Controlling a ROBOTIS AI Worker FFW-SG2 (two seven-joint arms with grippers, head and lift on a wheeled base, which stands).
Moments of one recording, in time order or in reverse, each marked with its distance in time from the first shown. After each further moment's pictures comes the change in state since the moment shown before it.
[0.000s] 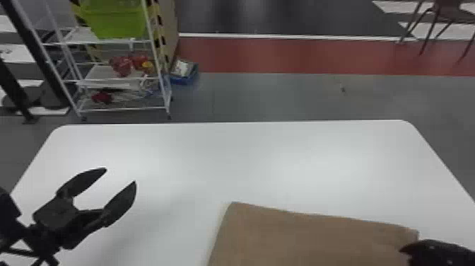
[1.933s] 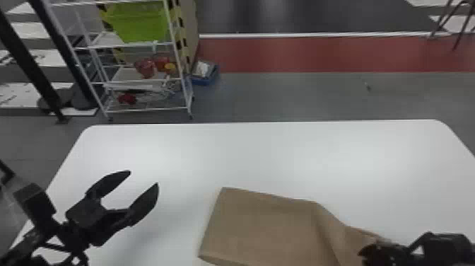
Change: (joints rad) left arm -0.003 0.000 0.016 0.027 -0.003 -0.003 -0.007; right arm -0.265 0.024 0.353 0.291 0.220 -0.022 0.000
